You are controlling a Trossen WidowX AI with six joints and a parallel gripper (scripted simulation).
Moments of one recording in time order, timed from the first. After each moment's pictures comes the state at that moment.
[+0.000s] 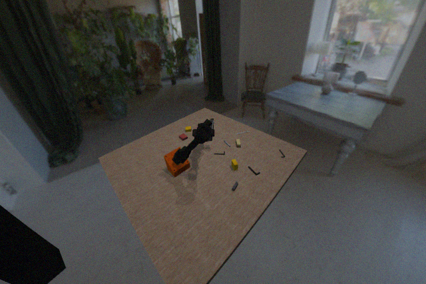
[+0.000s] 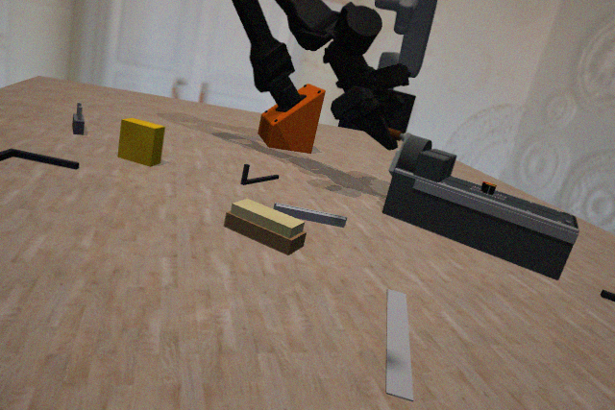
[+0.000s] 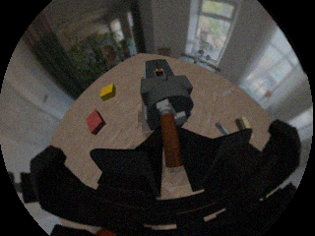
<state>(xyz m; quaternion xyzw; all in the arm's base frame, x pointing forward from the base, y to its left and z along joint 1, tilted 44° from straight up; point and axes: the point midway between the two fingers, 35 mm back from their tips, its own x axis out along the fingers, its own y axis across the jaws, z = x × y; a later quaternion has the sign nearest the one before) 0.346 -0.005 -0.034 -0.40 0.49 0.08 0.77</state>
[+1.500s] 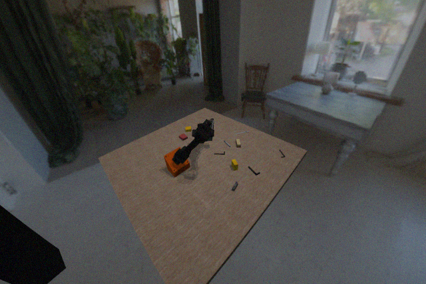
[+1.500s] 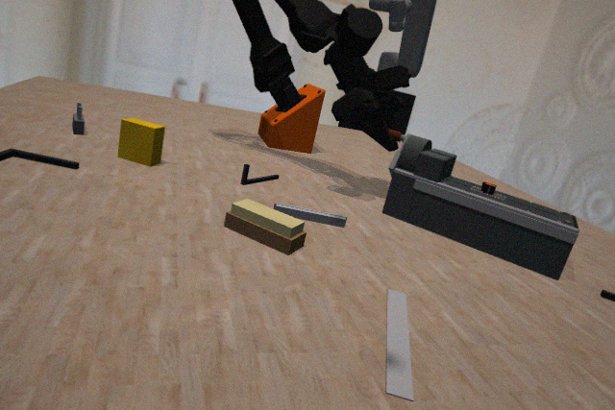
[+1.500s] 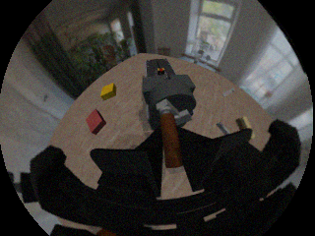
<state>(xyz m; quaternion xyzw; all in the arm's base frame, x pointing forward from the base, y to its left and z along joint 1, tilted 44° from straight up) 0.344 -0.004 -0.038 -0.40 0.49 0.08 0.77</state>
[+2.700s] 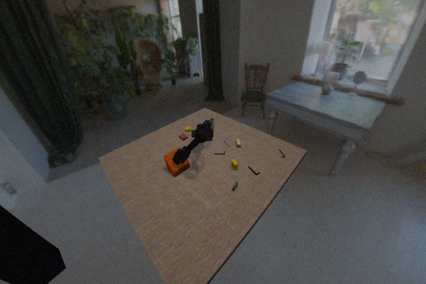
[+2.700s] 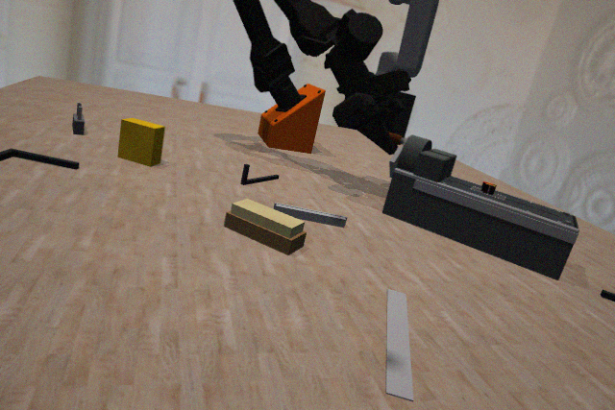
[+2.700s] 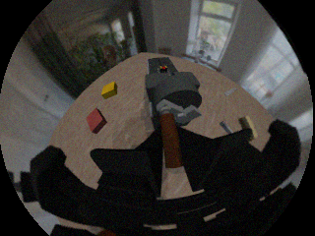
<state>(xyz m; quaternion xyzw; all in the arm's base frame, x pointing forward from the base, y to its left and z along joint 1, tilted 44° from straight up) 0.340 -0.004 -0.046 -0.40 0.49 0.09 0.77</state>
